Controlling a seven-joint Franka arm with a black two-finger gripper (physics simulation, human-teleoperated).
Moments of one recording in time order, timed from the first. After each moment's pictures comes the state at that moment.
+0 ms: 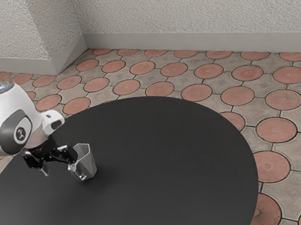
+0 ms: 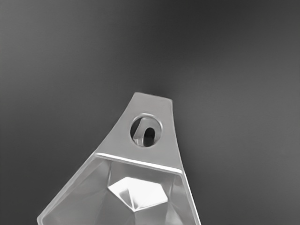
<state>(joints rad) 0.41 -0.22 -0.23 -2.54 -0.15 2.41 -0.07</state>
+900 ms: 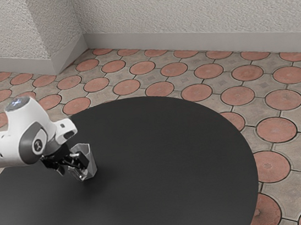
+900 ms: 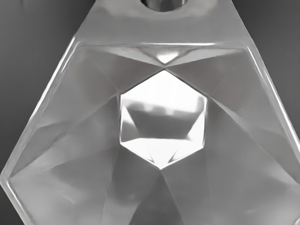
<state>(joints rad) 0.45 0.01 -0.27 -2.49 -0.12 2.66 0.10</state>
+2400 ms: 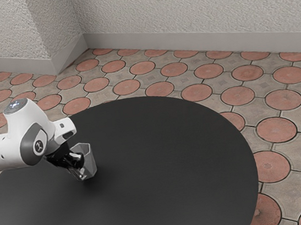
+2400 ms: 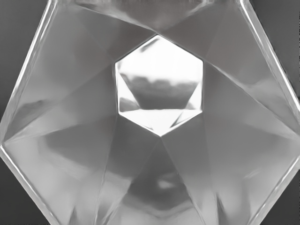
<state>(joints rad) 0.48 0.04 -0.29 -2.48 -0.15 2.73 0.19</state>
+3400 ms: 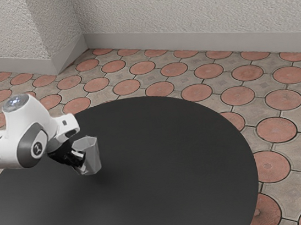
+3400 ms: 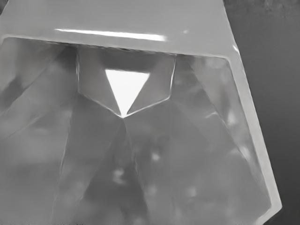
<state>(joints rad) 0.48 -0.13 -0.37 -2.57 -0.12 2.71 0.13</state>
